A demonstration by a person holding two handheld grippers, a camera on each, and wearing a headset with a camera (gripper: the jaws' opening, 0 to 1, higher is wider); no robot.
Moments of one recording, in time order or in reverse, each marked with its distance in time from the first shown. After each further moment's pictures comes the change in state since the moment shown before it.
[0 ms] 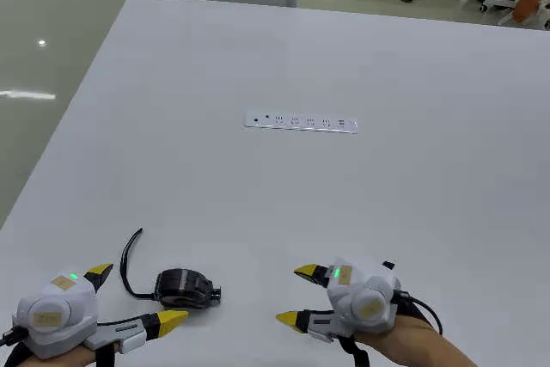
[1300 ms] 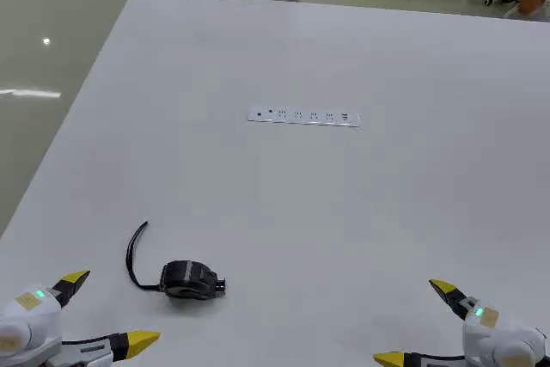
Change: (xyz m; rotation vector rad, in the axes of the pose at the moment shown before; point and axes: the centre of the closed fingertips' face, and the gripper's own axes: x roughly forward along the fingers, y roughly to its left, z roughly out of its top) left arm -0.046 0.004 -0.012 0.078 0.006 -0.014; right arm -0.118 -0.038 -0.108 0.243 -0.009 -0.268
